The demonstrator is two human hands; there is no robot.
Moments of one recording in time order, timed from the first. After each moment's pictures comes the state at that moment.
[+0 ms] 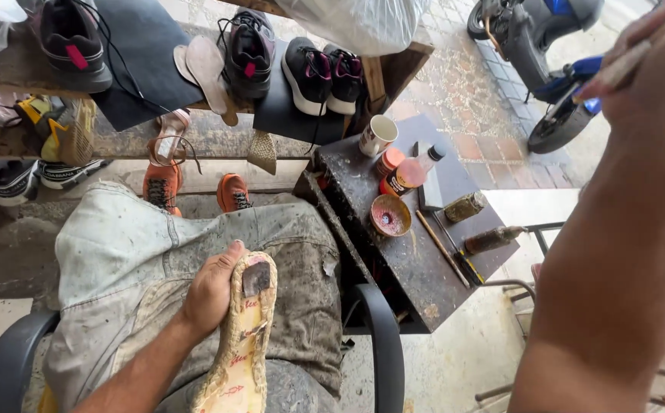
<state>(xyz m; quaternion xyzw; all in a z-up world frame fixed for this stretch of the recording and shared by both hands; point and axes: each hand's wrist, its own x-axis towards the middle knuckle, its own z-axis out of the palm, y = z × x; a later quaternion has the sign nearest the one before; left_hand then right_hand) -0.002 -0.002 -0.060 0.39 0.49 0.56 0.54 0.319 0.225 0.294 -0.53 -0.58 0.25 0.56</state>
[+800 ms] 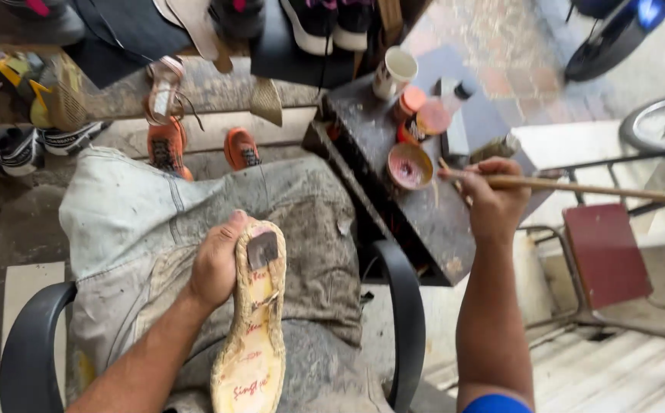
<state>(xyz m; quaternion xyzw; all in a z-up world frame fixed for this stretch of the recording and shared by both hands) -0.003 -0.004 -0.056 0.37 0.52 0.56 0.53 0.373 0.158 -0.004 -0.48 -0.57 0.30 0.59</state>
